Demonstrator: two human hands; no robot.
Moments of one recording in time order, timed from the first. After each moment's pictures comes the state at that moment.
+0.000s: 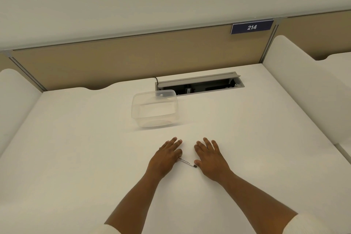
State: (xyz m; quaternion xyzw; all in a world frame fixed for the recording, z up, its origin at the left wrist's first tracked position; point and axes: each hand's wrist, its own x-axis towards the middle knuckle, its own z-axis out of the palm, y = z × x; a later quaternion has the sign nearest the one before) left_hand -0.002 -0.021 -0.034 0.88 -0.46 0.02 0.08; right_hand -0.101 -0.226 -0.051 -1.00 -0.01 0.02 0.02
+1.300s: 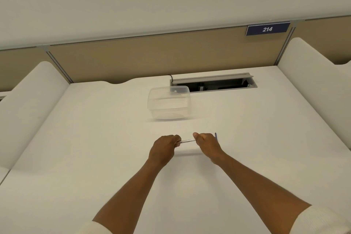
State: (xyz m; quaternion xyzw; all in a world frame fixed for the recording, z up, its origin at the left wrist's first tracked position) left_hand -0.032 0.013 0.030 0.95 -0.28 -0.04 0.15; right_hand -0.079 -0.175 0.024 -0.82 0.22 0.06 0.53
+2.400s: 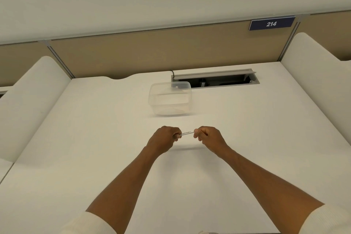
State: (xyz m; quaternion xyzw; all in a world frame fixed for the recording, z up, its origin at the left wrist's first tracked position) left_hand -0.013 0.016 0.045 0.92 -0.29 -0.13 0.21; right_hand -0.083 -0.190 0.026 -0.83 0.13 0.03 0.54
